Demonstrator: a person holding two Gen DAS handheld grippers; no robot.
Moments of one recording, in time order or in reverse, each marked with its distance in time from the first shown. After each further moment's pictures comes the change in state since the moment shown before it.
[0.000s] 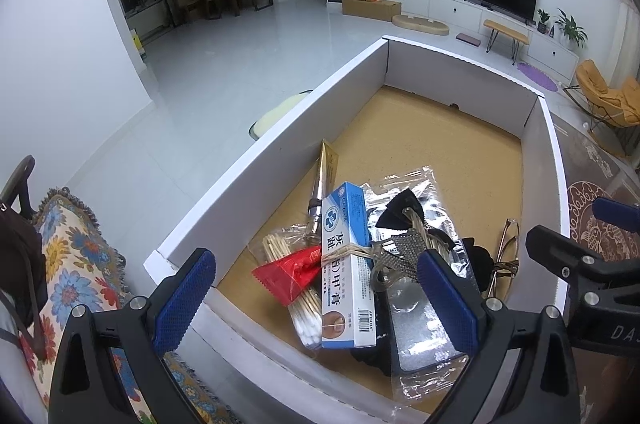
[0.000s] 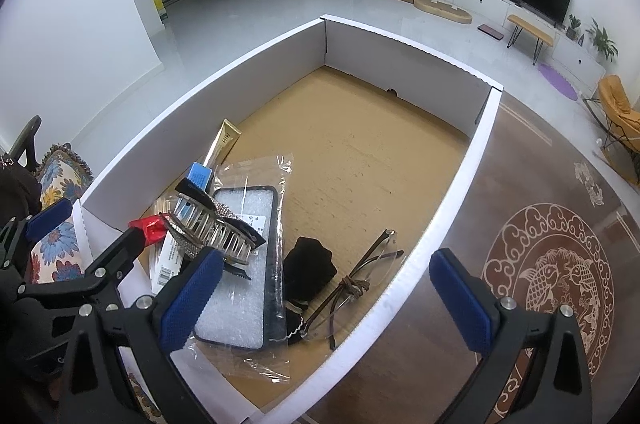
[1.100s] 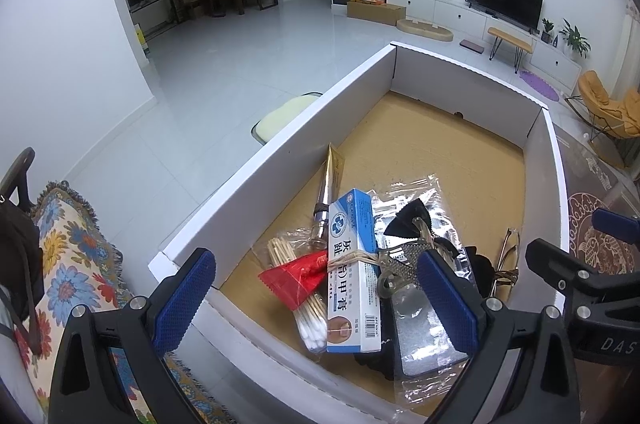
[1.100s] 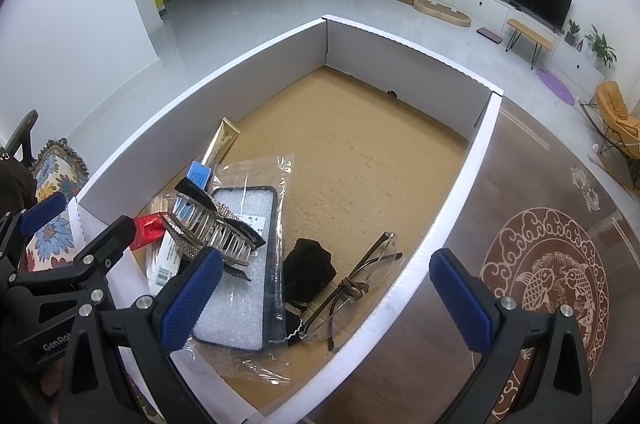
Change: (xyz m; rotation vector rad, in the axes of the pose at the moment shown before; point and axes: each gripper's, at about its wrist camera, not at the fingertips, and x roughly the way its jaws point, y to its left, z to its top) left arm 0.000 0.009 0.002 -0.031 -0.005 -0.006; right arm 0.003 0.004 0.000 -0.018 -0.001 -0.019
